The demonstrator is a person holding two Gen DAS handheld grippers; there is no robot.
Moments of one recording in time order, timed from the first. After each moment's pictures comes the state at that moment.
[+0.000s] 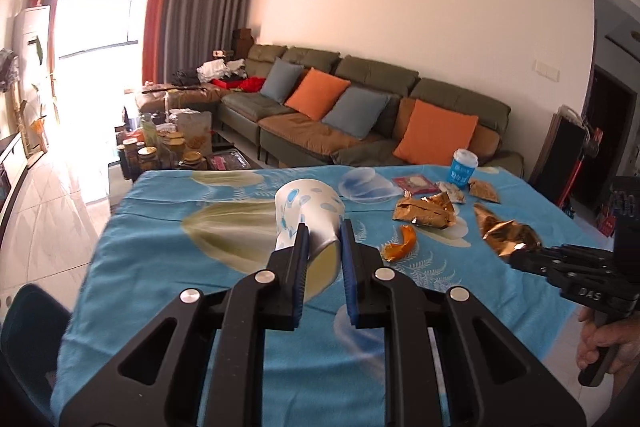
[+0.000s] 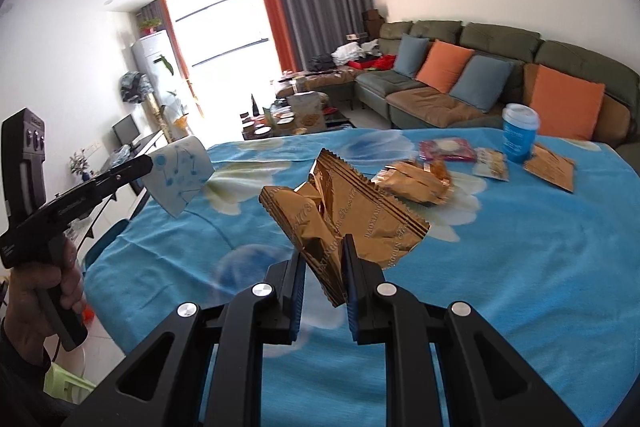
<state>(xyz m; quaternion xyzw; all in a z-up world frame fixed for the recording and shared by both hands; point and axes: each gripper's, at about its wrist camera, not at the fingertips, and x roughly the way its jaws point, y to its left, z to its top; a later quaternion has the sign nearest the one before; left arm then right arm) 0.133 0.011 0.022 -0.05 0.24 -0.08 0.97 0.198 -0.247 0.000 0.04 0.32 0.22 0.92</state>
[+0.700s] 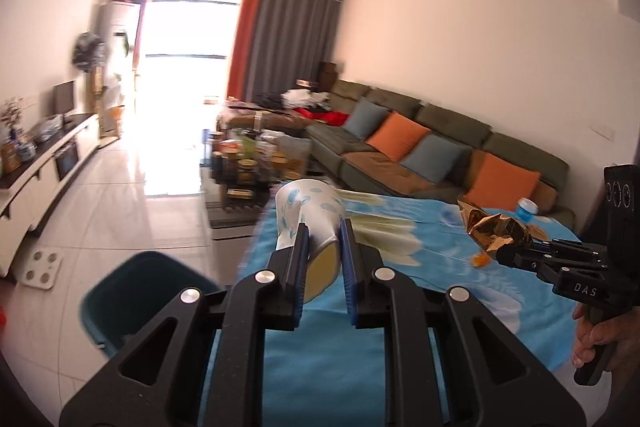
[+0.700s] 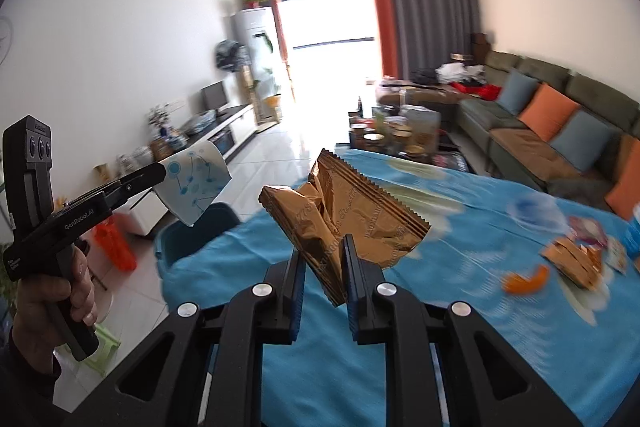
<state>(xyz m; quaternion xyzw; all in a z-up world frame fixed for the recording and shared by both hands) -0.017 0.163 0.051 -0.10 0.18 0.07 0.98 0.166 -0.068 0.045 -0.03 0.28 0.38 0.88</state>
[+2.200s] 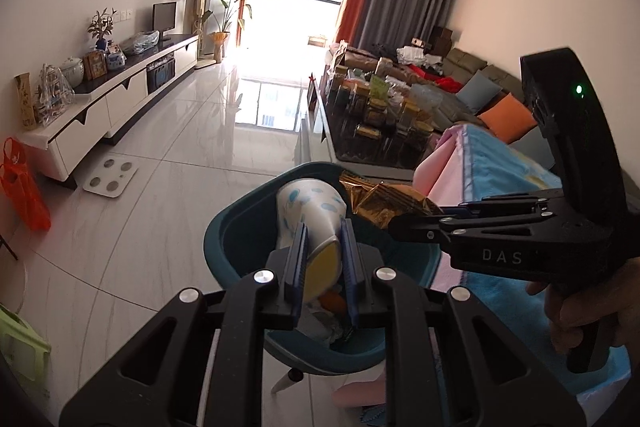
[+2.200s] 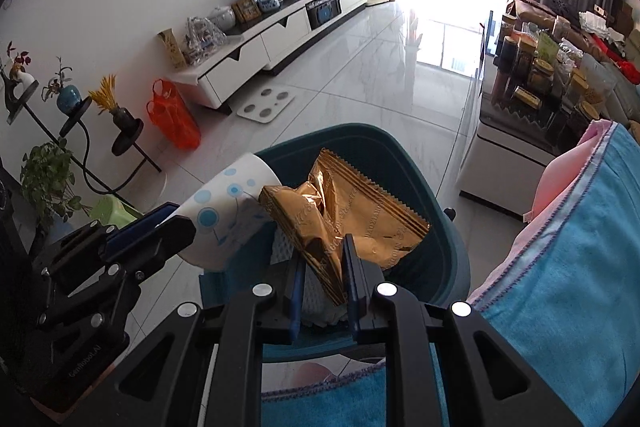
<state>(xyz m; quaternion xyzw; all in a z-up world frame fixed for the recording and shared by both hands) -0.030 0.384 -0.072 -0.18 0.28 0.23 0.91 0.191 0.266 -0.055 -0.18 0.45 0.51 0.71</state>
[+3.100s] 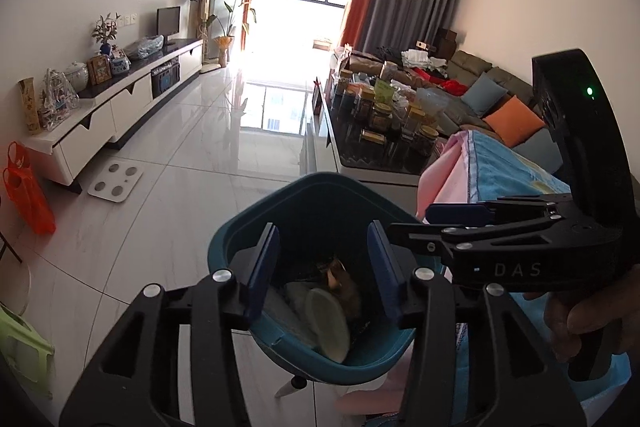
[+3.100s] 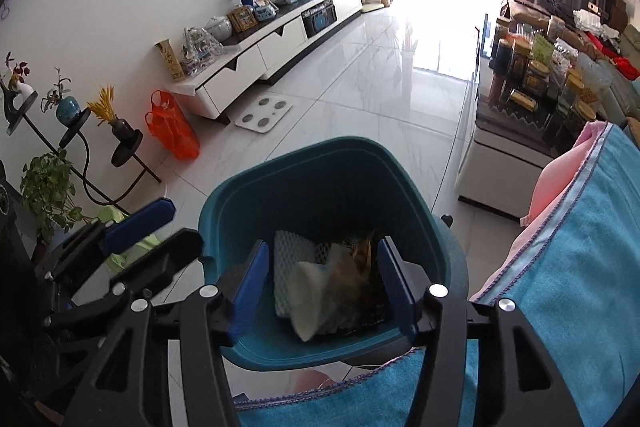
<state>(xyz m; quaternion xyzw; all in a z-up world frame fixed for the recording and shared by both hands) -0.037 0.378 -0.069 -0.17 0.27 0.24 0.92 0.197 0.261 -0.045 -0.16 0.44 0.51 0.72</state>
